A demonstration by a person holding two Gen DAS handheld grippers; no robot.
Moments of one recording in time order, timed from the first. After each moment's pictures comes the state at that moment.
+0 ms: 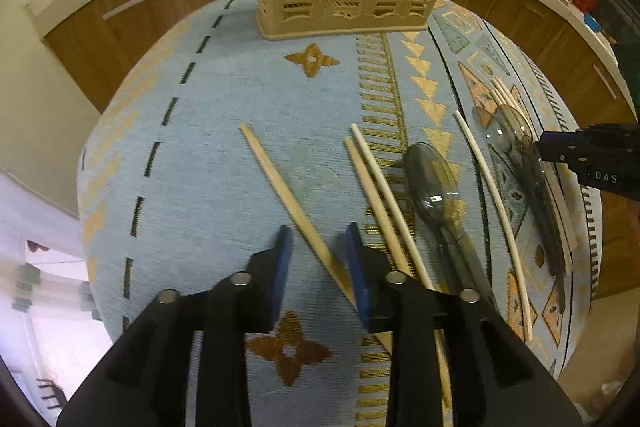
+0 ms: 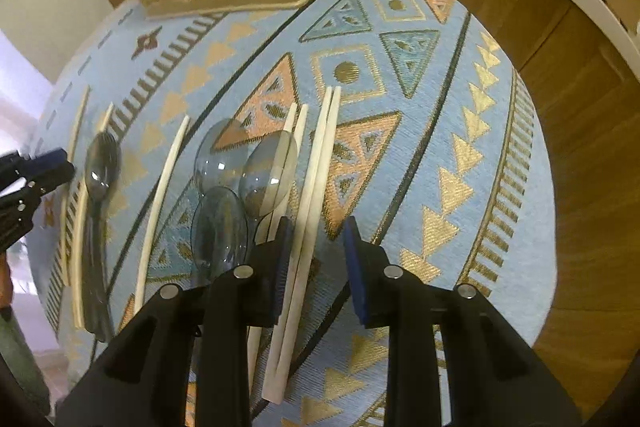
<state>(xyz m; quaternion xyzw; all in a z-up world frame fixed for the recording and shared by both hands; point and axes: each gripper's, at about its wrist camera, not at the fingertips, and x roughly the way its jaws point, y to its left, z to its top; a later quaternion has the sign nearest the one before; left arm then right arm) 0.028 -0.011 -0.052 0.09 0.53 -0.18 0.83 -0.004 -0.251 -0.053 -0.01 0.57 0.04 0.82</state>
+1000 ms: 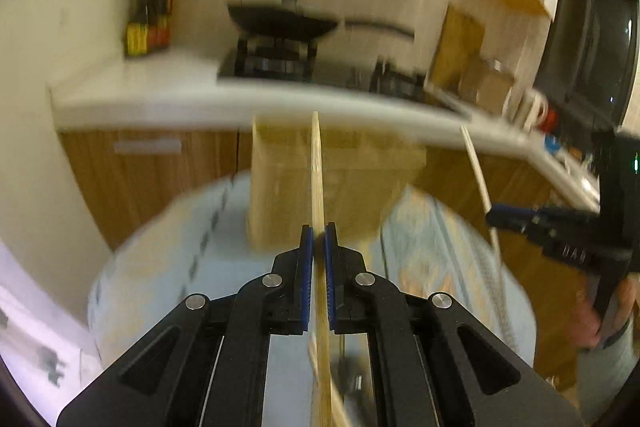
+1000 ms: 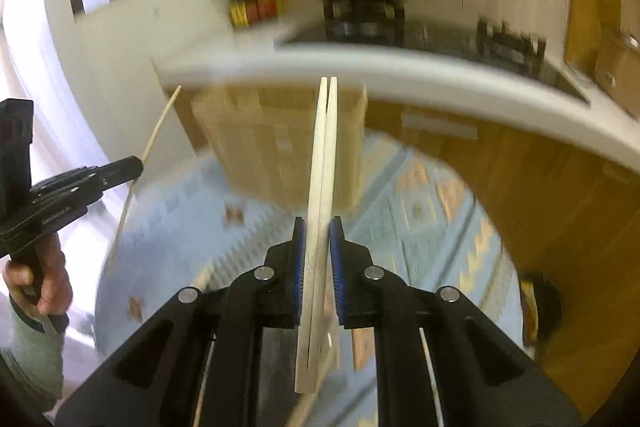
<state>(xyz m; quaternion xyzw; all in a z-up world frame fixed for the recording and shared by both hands) 0.049 -0.008 0.081 -0.04 0.29 -0.22 0.93 0.003 -0.247 0.085 0.02 0.33 0.12 0.93</state>
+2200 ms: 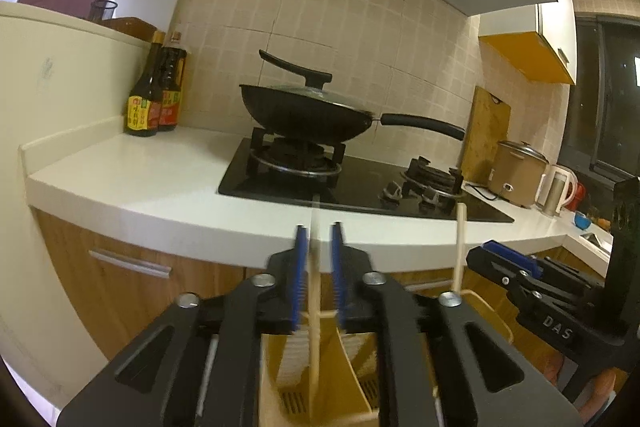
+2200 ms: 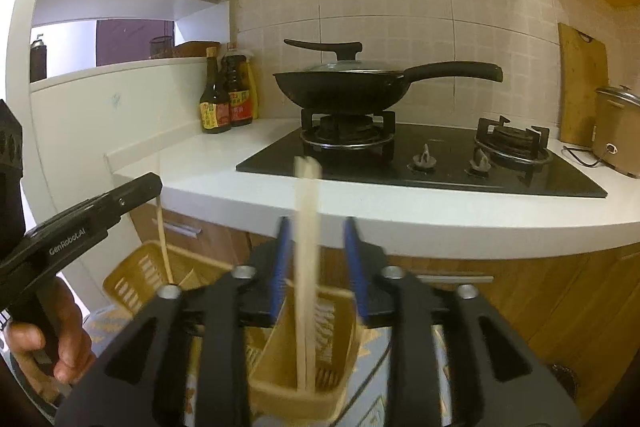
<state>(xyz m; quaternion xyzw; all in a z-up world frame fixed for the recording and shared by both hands) 0.176 -0.032 0.083 -0.09 0.15 -0.18 0.97 0.126 -0.232 0.092 0.03 0.16 0.08 0.98</state>
